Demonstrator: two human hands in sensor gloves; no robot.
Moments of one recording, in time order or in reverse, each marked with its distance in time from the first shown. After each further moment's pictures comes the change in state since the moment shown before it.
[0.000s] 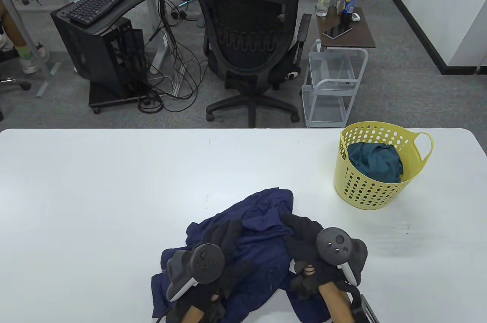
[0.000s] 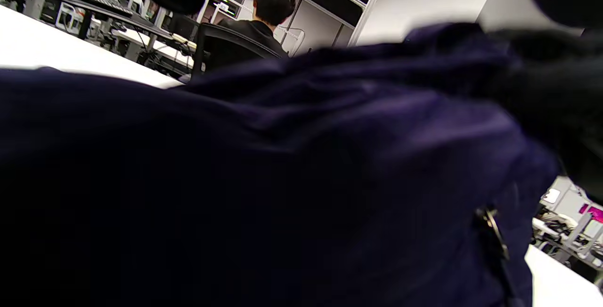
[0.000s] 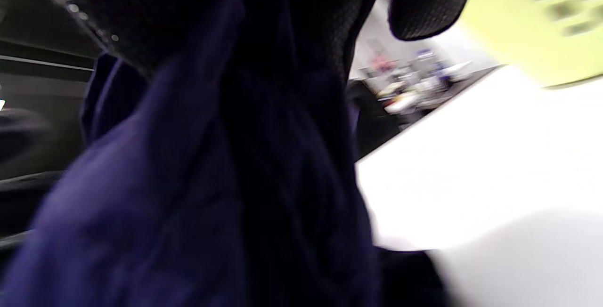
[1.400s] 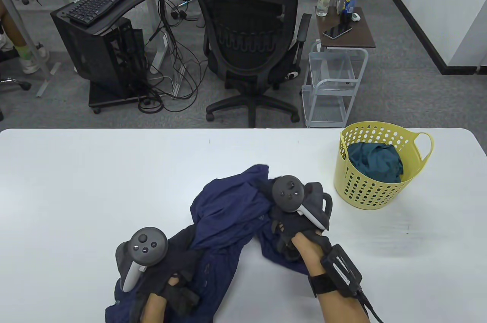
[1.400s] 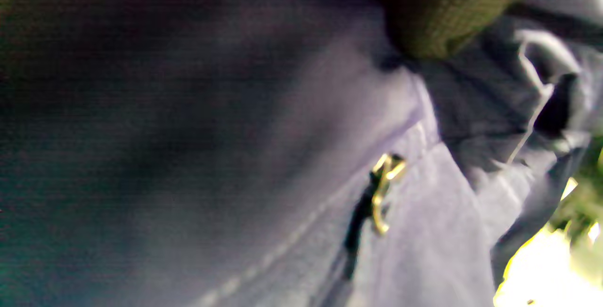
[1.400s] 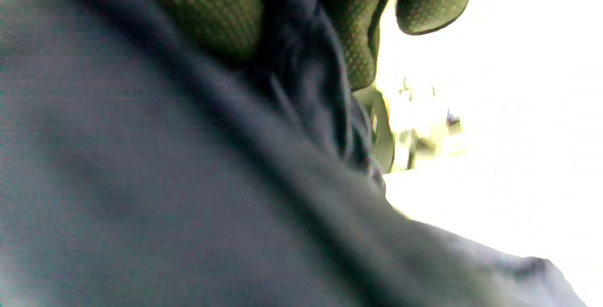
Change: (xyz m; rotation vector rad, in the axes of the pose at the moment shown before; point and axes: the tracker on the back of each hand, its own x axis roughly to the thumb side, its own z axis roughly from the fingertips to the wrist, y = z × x) left_hand -0.075 0.055 0.011 0.016 0.151 0.207; right_hand 0.078 -0.007 -0.118 0.030 0.038 0.583
